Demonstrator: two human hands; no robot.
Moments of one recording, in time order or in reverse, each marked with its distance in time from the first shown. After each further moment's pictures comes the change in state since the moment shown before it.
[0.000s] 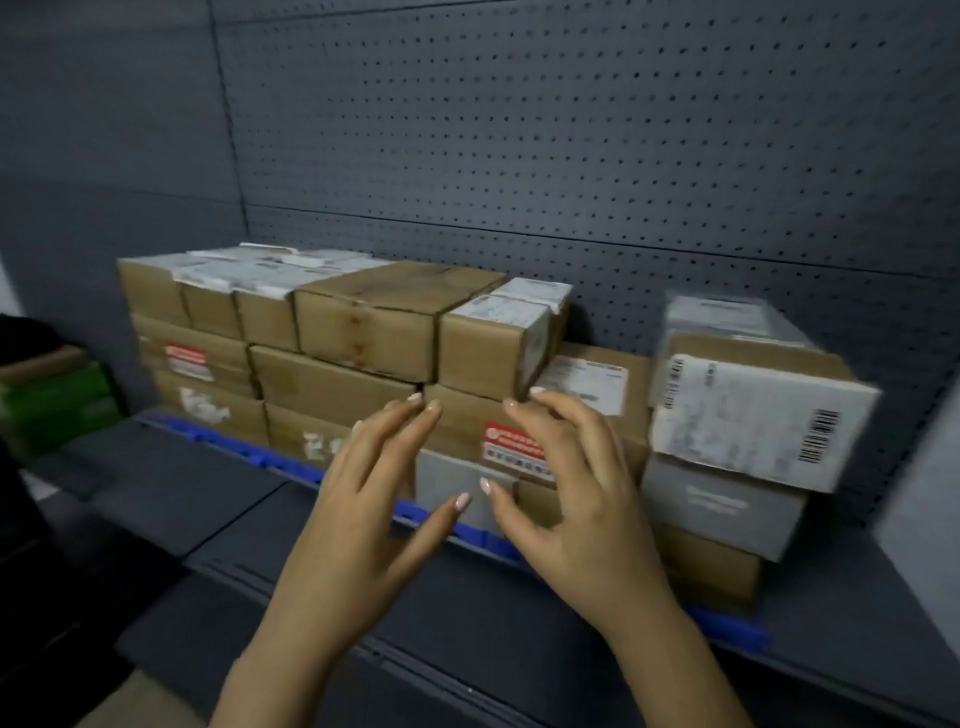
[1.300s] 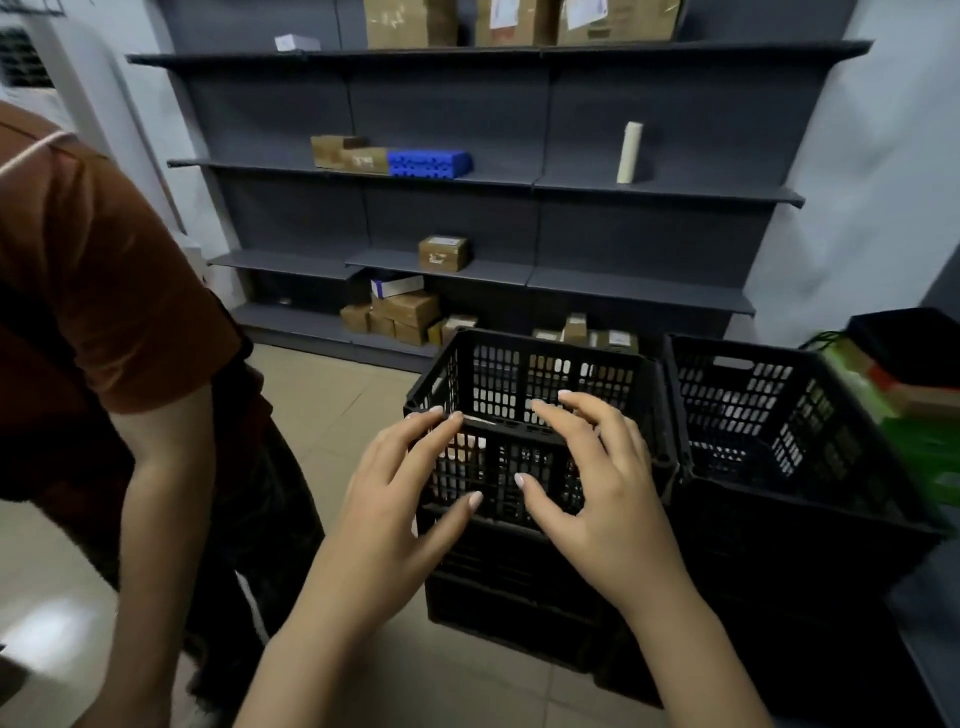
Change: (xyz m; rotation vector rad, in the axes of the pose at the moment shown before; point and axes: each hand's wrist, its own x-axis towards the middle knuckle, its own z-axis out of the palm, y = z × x) left_hand -0.310 -0.430 -0.586 0.993 0.377 -1.023; right_hand 0.152 -0.667 0.653 1.062 -0.676 -0.632
